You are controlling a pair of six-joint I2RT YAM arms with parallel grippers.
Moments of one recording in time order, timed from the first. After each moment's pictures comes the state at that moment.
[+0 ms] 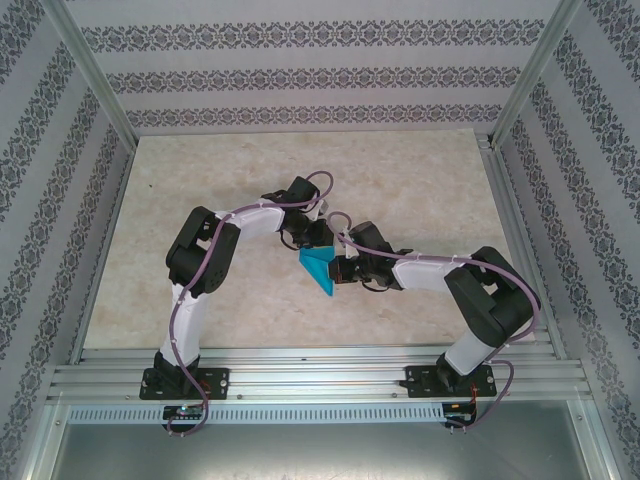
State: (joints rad) left arm -0.56 2.17 1.50 -0.47 0.51 -0.56; right arm 0.63 1.64 0.71 0.04 -0.33 0.50
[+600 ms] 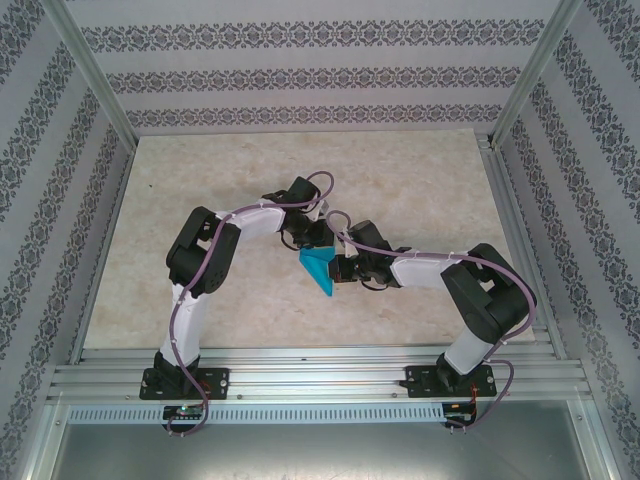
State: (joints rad) left arm -0.56 2.17 1.50 -0.47 0.51 -0.56; right arm 0.62 1.67 0.72 0.03 -0.33 0.50
